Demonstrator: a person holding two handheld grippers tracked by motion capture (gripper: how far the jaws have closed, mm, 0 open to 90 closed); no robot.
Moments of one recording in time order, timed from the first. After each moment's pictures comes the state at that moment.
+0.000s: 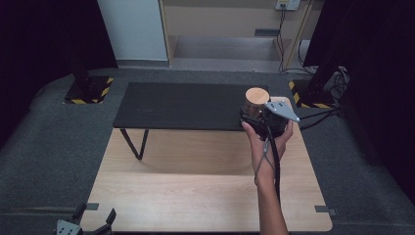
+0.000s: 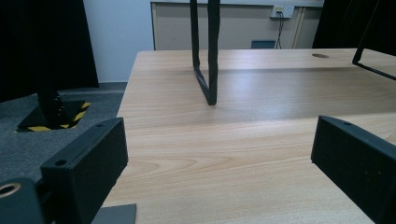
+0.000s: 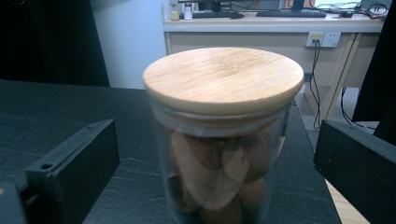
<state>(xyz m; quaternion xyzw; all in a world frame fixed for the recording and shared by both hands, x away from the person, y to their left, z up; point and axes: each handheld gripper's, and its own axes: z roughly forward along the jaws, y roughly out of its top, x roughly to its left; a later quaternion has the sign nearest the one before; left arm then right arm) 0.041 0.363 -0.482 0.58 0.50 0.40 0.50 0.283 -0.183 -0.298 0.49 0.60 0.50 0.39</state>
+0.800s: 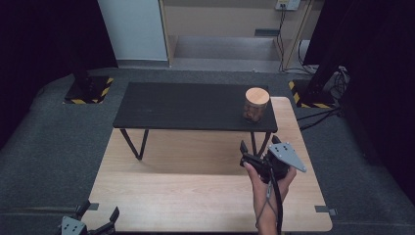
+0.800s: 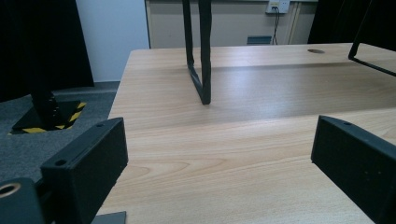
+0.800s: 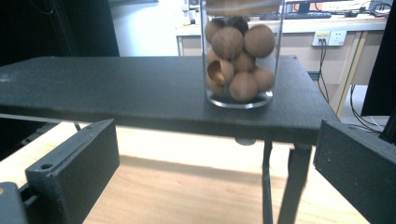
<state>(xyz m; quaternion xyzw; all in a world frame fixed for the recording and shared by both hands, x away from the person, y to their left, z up) 0.050 0.359 -0.479 0.60 0.49 0.40 0.49 0.191 -0.191 -0.350 0.48 0.59 0.53 0.38</state>
